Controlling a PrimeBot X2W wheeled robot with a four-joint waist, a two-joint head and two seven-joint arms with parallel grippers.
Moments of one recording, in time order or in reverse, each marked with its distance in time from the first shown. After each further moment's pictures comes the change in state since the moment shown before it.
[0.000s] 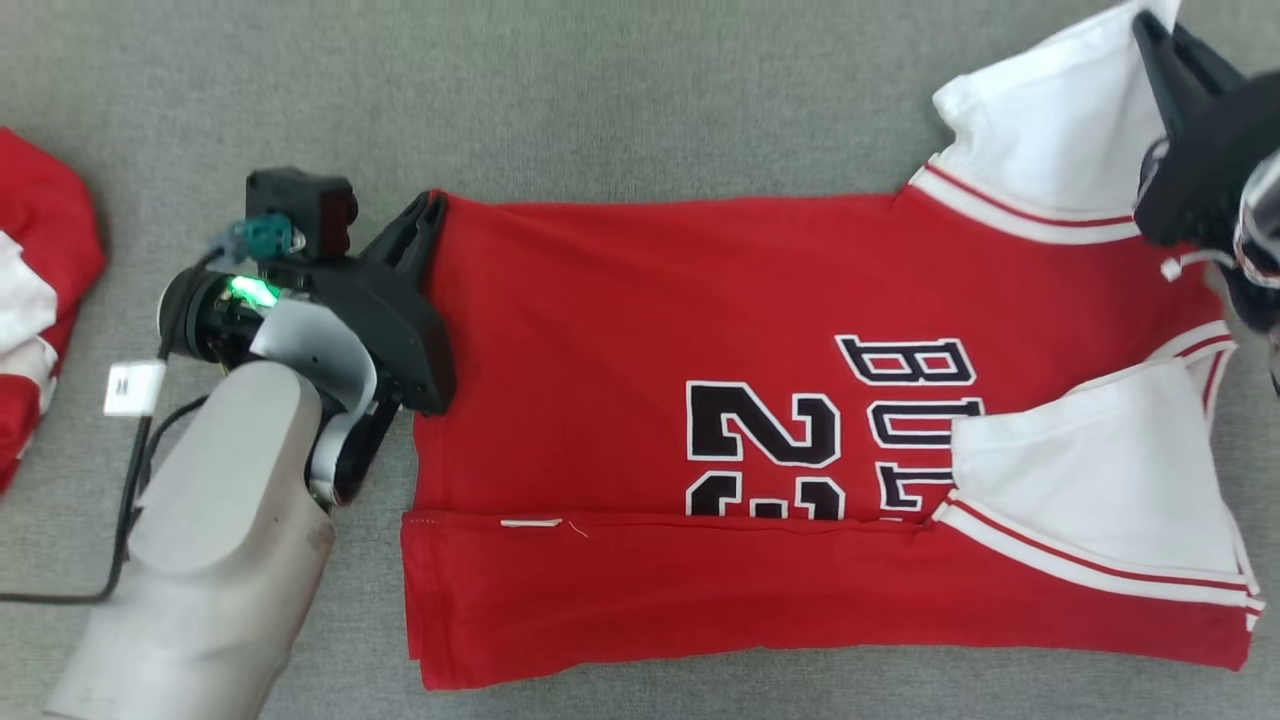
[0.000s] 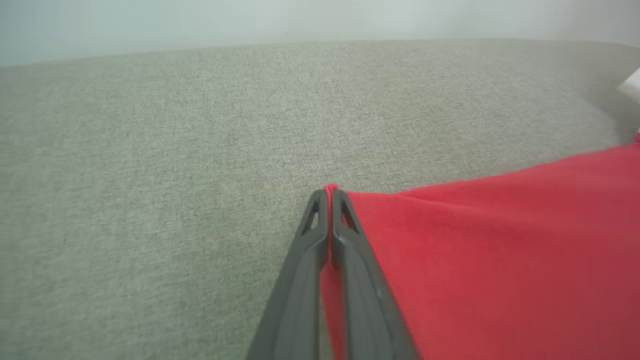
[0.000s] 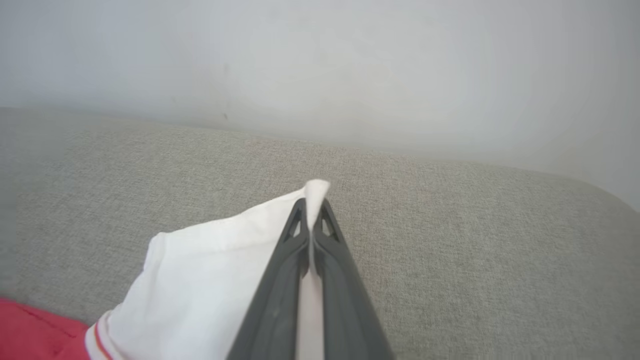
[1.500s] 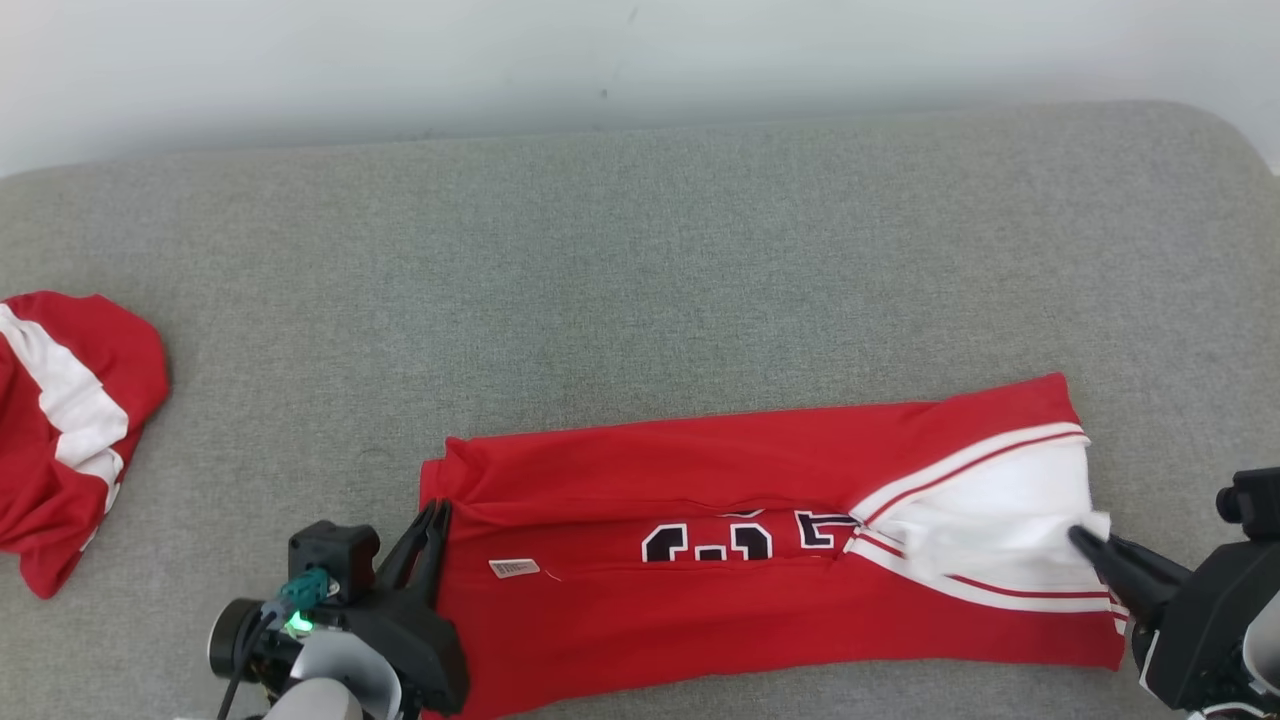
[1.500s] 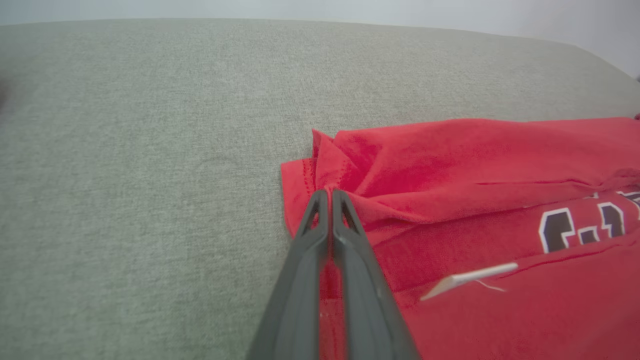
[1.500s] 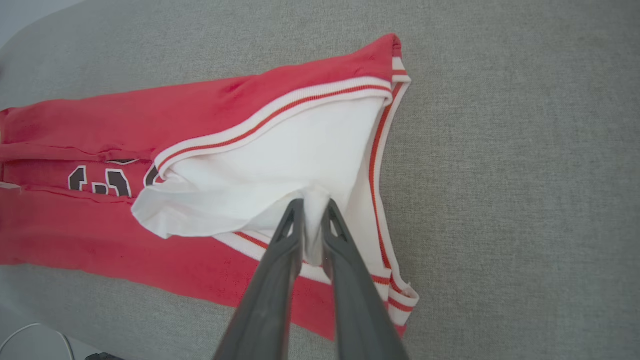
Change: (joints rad) left arm 0.463 0.023 -0.048 -0.063 -0.007 0.086 -0.253; right arm 0.971 -0.110 -0.374 -0.695 0.155 0.000 0.380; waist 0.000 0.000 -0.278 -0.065
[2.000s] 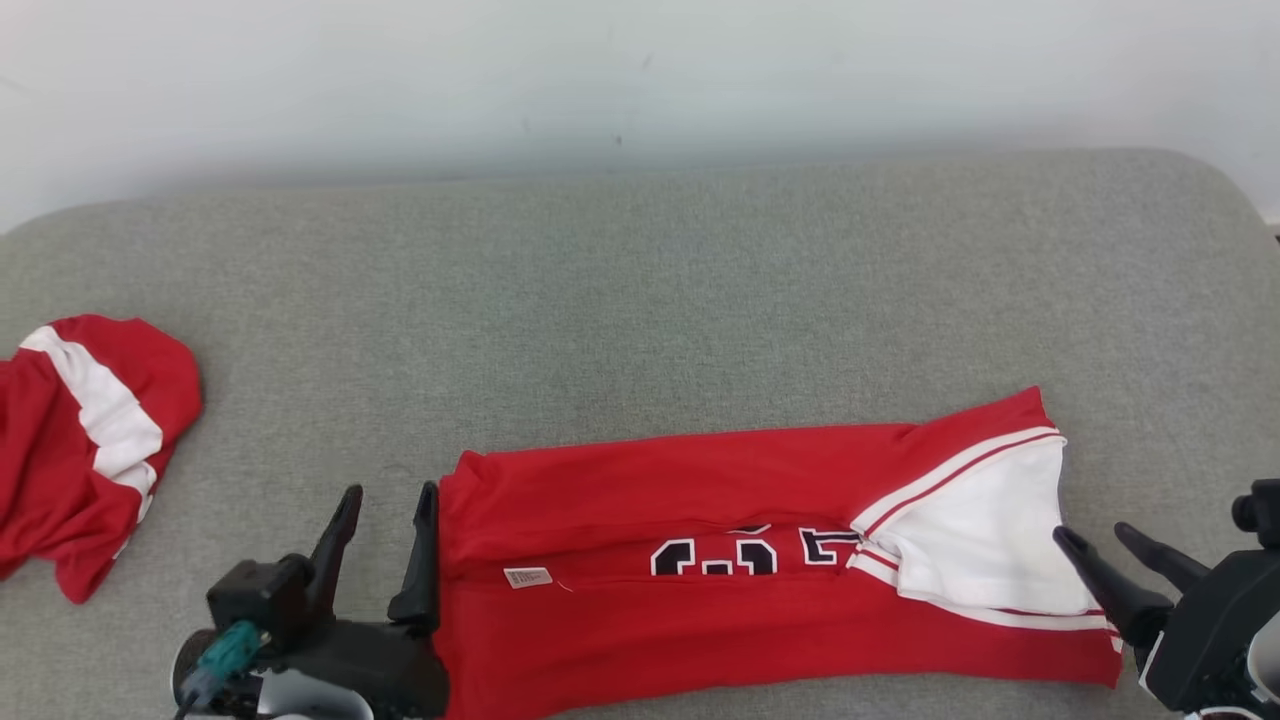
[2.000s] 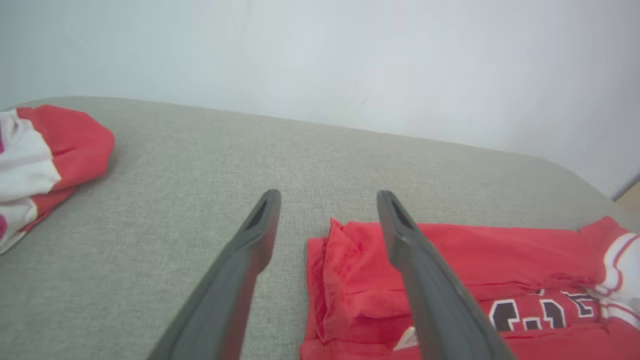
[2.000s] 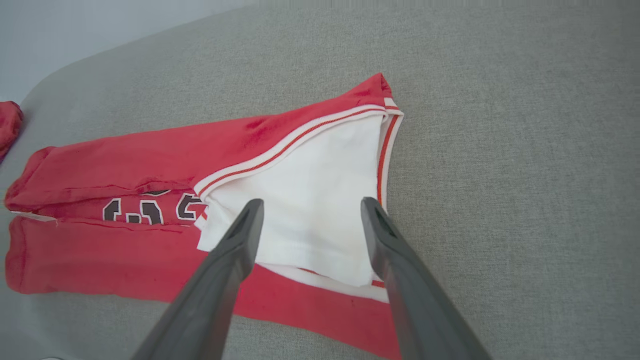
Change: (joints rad) left arm 0.143 -0.033 0.156 -0.168 -0.007 0.049 -0.083; right arm 0.070 0.118 -0.142 -0.058 -0.088 0.000 0.067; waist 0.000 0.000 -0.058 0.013
